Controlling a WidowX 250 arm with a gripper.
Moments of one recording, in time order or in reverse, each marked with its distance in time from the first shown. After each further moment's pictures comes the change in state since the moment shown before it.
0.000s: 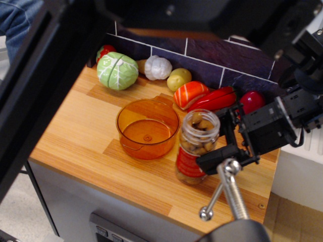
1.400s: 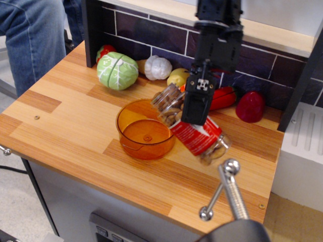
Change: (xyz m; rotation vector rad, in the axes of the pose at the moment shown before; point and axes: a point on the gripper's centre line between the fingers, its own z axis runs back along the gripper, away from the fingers) arm -0.048 0.016 0.016 -0.534 -0.808 -0.379
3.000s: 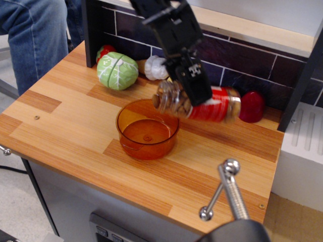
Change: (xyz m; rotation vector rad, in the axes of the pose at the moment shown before) arm -0.010 0.027 0.026 0.207 -0.668 0.256
